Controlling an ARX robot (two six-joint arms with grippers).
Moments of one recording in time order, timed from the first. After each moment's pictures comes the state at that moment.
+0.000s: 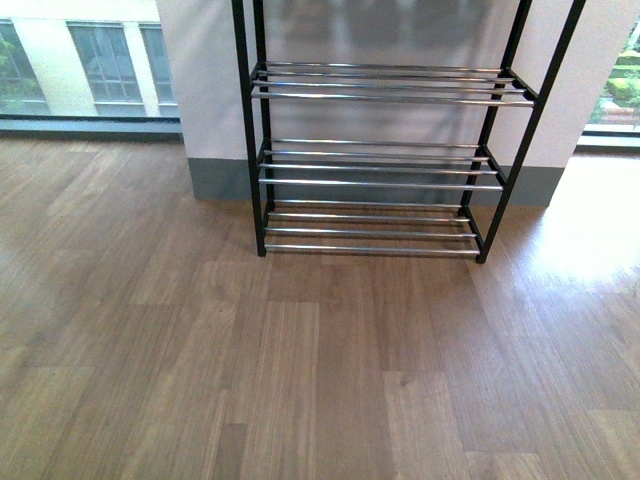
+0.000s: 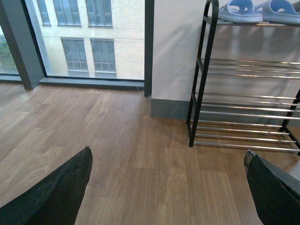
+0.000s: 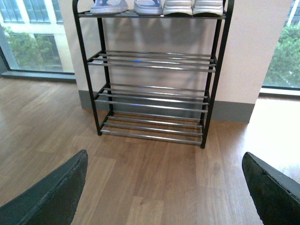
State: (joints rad) left arm 0.00 0.02 0.01 0.00 0.00 0.00; right arm 0.00 0.00 0.02 0.00 0.00 -0.01
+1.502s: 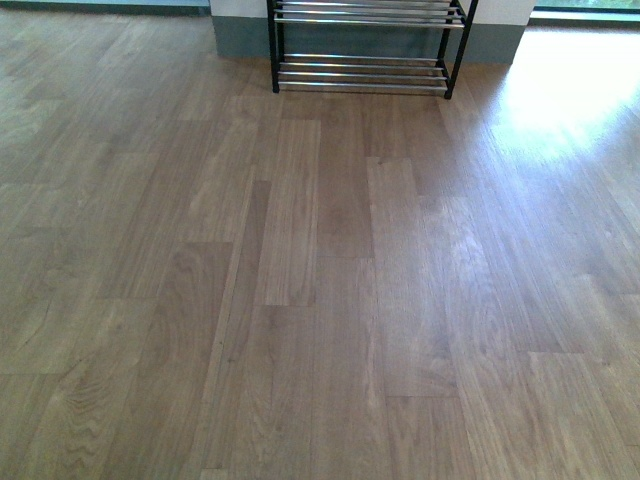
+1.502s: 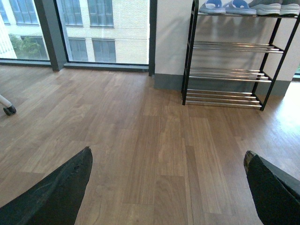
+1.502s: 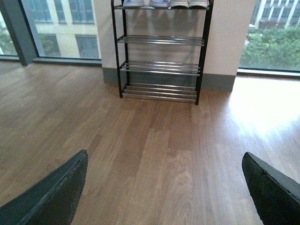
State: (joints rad) left arm 0.00 0.02 0.01 0.00 0.00 0.00; right arm 0.00 0.00 0.02 0.00 0.00 -0.01
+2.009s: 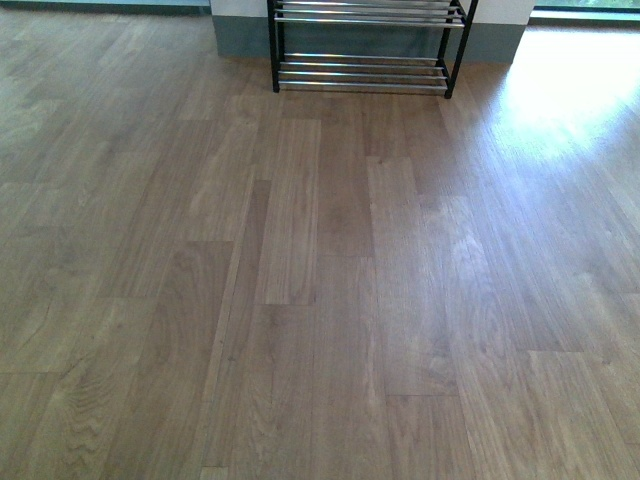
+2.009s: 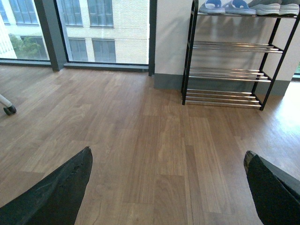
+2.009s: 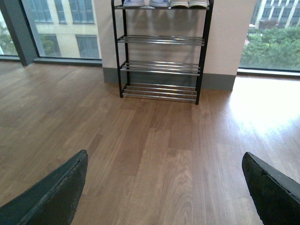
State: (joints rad) left arm 0.00 0.02 0.01 0.00 0.00 0.00; right arm 0.00 0.00 0.02 0.00 0.00 -0.01
